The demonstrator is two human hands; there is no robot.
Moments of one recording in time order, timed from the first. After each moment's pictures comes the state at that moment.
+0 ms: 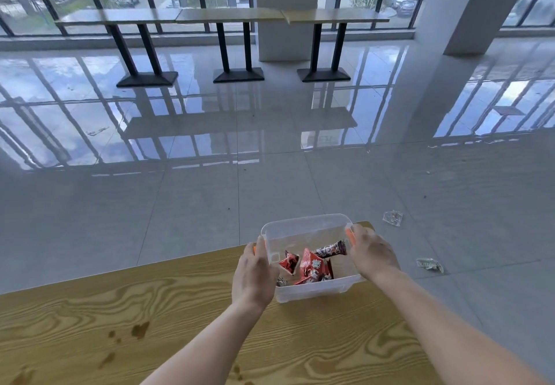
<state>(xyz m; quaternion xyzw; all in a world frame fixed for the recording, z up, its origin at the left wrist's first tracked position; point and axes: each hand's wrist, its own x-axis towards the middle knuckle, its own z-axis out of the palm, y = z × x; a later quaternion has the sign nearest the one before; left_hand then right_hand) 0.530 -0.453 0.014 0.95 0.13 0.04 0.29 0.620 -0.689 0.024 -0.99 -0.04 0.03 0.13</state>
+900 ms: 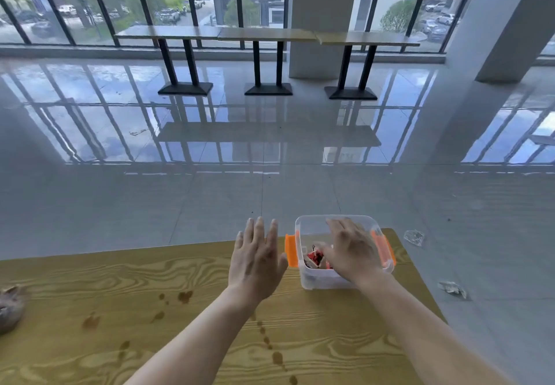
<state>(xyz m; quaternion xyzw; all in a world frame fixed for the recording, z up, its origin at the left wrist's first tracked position) 0.462 -0.400 0.068 0.99 0.06 0.08 0.10 0.537 -0.590 0.098 -0.98 -0.17 -0.01 0.13</state>
